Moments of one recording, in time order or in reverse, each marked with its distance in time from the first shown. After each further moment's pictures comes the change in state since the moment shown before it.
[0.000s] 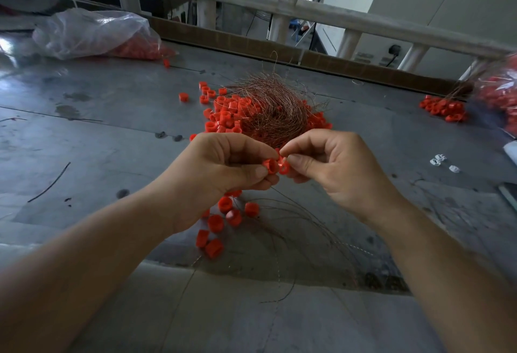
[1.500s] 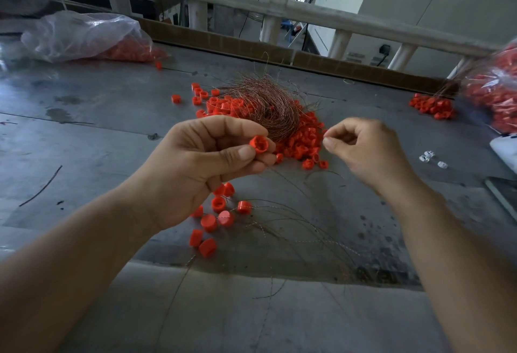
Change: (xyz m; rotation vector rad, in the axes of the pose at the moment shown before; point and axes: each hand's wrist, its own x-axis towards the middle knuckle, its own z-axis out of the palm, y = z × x) left_hand -0.004 0.006 -0.008 -0.306 -0.105 0.097; right_hand 0.007 0.025 -0.044 -0.562 0.332 0.139
